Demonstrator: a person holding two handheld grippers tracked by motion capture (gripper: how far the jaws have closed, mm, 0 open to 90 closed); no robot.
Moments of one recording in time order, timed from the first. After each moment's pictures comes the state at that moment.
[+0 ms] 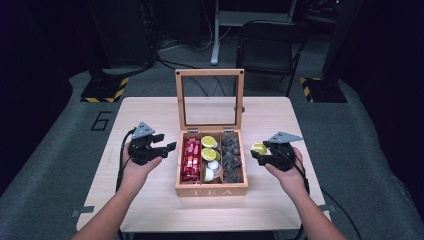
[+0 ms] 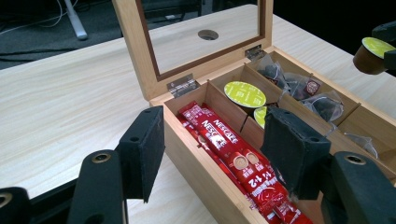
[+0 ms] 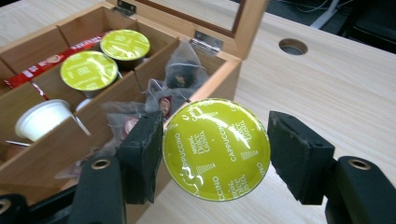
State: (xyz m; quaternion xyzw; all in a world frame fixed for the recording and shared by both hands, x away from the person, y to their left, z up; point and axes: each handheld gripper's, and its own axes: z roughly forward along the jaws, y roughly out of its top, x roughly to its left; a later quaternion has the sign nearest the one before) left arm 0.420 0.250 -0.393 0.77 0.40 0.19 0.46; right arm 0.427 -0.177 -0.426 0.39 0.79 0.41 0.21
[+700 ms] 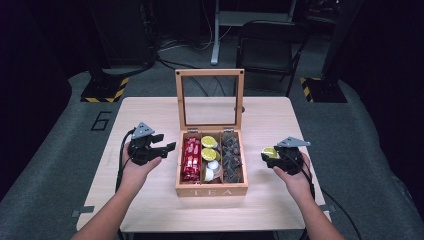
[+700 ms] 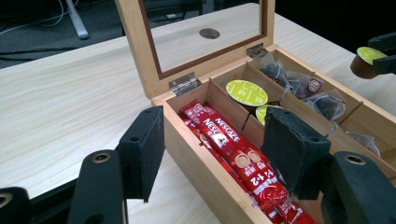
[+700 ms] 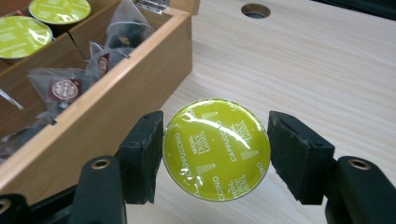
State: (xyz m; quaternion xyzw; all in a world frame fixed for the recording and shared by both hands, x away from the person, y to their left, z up) left arm 0.419 0.252 -0.394 0.77 0.40 0.19 0.46; right arm 0.429 -0.208 -0.454 0.44 0.78 0.39 0.23
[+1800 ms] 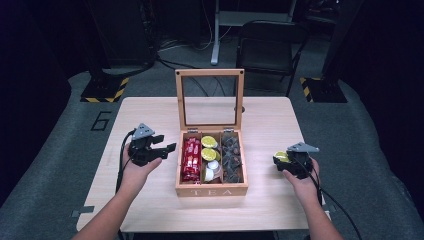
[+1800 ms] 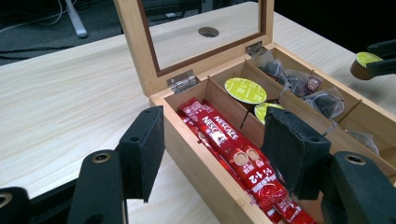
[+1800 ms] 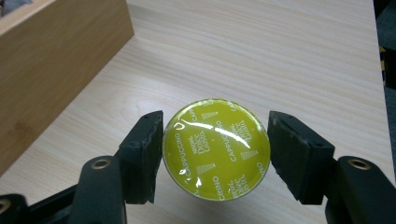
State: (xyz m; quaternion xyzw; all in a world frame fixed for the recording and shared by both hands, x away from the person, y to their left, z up) left arm 0.418 0.250 -0.397 0.77 0.40 0.19 0.46; right arm 0.429 -0.241 -0.481 0.49 0.75 0.35 0.25
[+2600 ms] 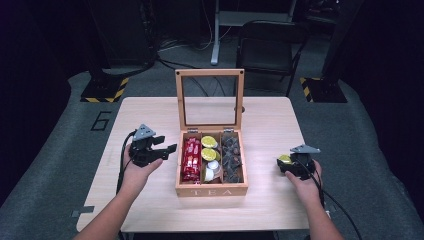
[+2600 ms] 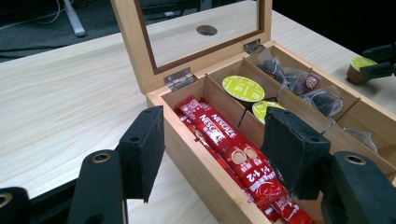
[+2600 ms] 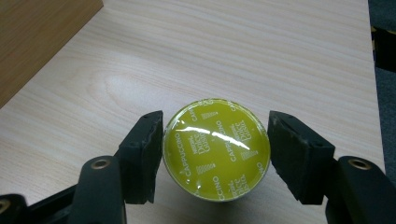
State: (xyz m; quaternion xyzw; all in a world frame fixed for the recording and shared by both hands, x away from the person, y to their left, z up) left arm 0.417 0.249 -0.399 0.77 0.40 0.19 0.46; right arm 0.433 -0.253 -0.495 0.51 0.75 0.32 0.25
